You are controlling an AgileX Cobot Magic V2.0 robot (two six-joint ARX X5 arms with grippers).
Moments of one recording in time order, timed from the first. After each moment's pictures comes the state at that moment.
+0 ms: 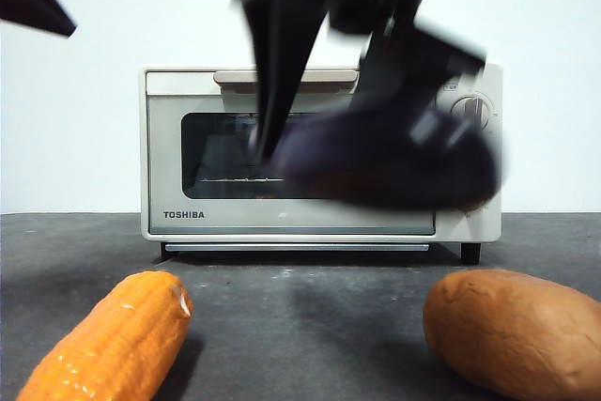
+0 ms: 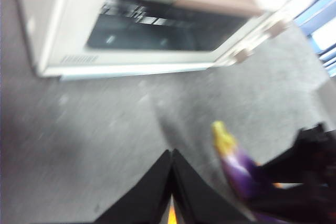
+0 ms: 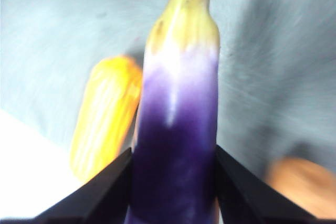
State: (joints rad) left arm -0.26 0.81 0.74 -0.47 0.49 -0.30; right arm 0.97 1.47 1.17 -0.83 -0.08 0.56
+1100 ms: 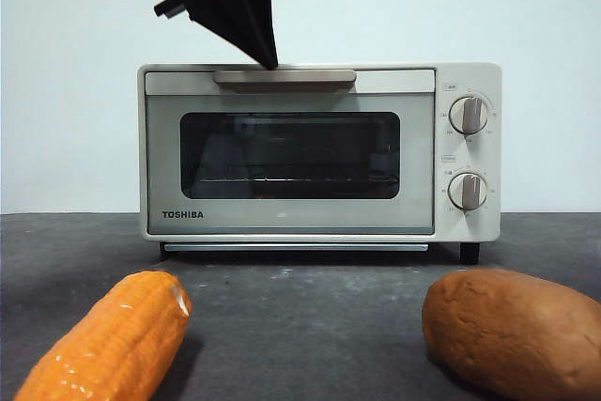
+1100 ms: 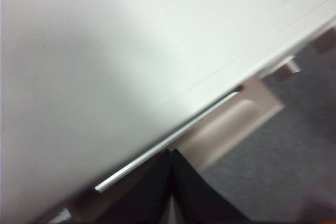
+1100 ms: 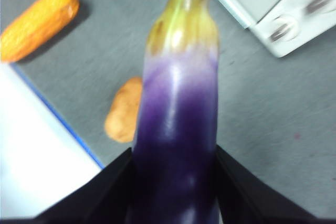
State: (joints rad) left arm -0.59 1.70 1.63 -0.74 0.09 -0.02; right arm 0.97 0.85 1.23 -1.33 0.21 0.10
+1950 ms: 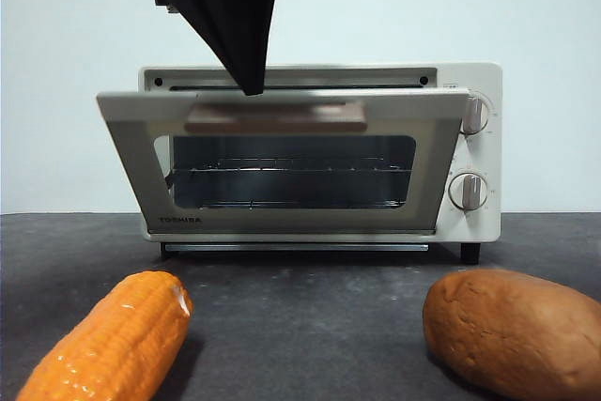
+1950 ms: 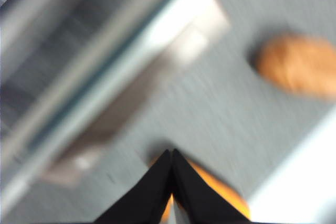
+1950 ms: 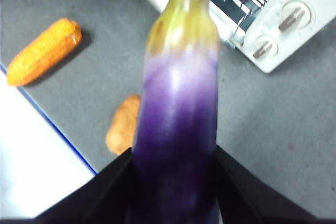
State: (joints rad) left arm -0.82 1.72 1.67 -1.25 0.05 0.06; right arm 0.97 0.77 1.23 -1.30 0.21 0.11
